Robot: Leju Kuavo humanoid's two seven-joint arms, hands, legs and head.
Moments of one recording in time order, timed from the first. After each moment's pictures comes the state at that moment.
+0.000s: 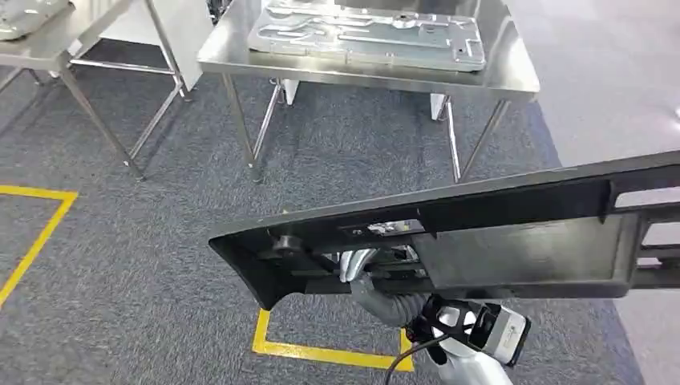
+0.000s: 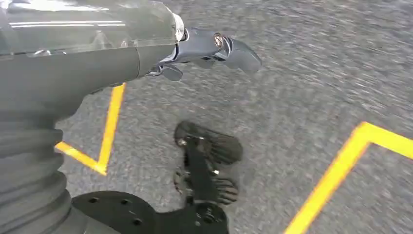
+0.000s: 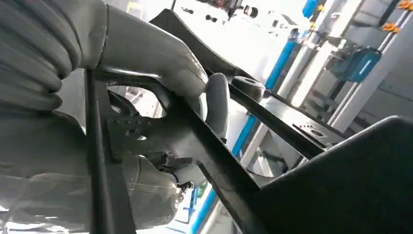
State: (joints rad) left arm -0.09 -0.03 1.25 -0.22 -0.96 -0.03 -0.26; right arm -0.21 -0.02 0.41 -1.80 0.00 0.34 -0.70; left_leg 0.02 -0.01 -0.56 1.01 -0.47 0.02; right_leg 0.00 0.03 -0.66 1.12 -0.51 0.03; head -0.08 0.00
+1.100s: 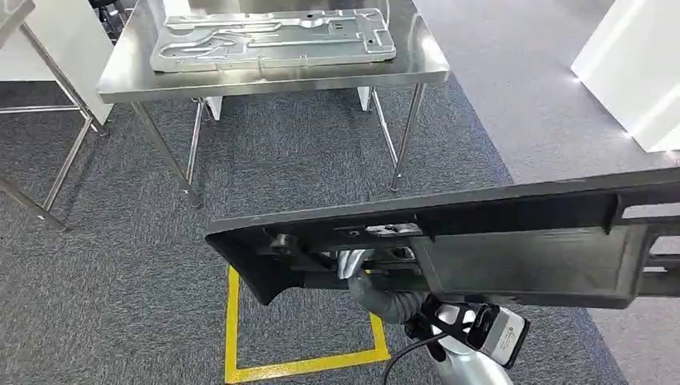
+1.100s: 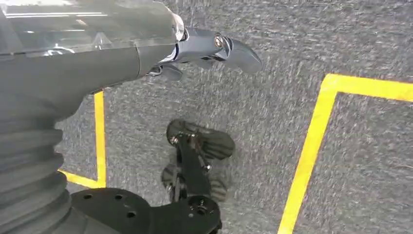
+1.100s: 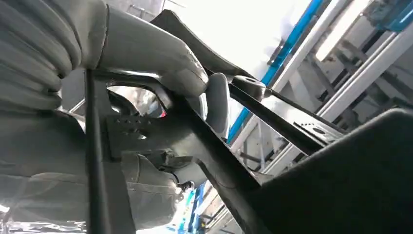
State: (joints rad) left arm -0.09 -0.03 1.25 -0.22 -0.96 -0.07 -0.27; right arm -0.21 -0.01 0.41 -1.80 0.03 0.34 -0.70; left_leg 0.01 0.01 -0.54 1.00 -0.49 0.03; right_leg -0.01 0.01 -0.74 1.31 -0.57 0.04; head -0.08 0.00
